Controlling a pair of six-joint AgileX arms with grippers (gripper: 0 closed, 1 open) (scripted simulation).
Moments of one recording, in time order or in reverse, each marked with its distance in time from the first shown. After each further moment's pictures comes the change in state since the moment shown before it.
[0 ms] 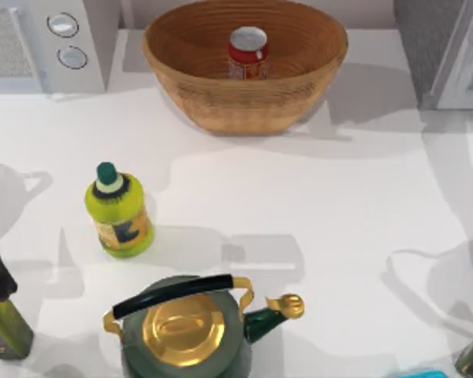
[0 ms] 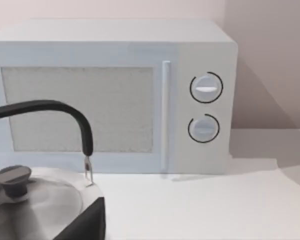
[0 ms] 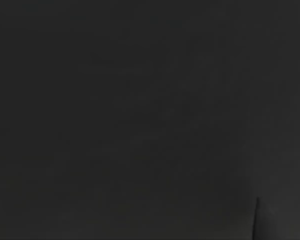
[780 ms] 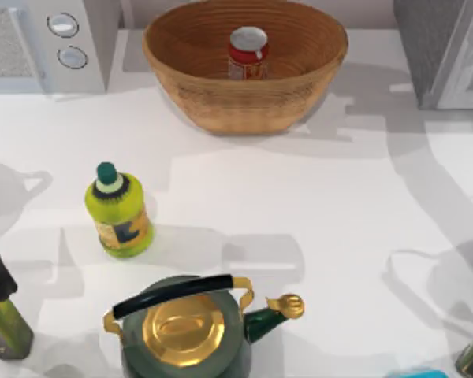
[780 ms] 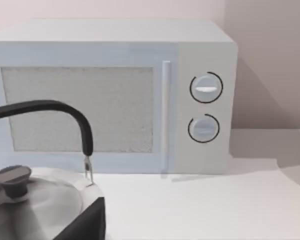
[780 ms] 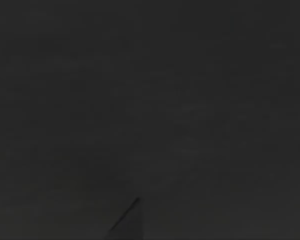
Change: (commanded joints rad) left arm 0.000 0.000 0.000 0.000 0.000 0.000; right arm 0.141 -0.010 0.008 -0.004 0.183 -0.012
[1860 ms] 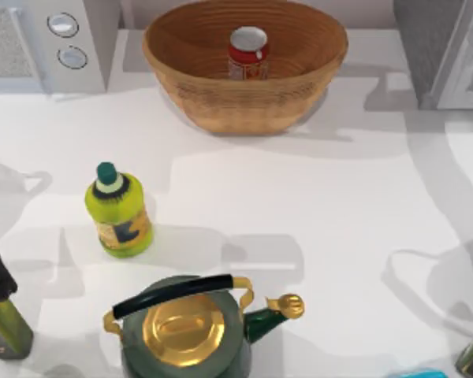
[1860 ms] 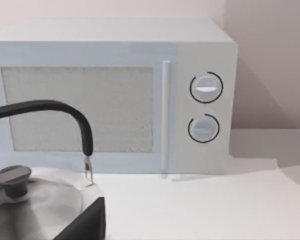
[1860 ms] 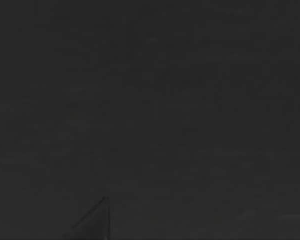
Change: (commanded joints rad) left arm 0.000 0.000 0.000 0.000 0.000 0.000; right arm -0.137 -0.040 -0.058 0.057 -0.123 -0.025
